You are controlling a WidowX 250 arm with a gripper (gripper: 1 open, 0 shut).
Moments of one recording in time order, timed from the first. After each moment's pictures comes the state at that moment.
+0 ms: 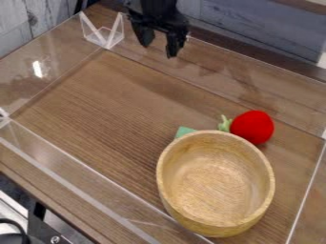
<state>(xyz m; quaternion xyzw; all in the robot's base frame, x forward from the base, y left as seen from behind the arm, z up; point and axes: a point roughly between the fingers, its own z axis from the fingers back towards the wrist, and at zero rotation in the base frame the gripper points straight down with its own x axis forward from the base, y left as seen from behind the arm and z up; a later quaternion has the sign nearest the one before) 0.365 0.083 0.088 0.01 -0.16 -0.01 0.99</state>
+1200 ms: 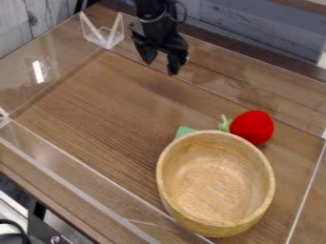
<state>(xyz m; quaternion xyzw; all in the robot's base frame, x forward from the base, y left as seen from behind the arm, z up) 0.366 0.091 0.055 0.02 -0.19 -0.01 0.98</state>
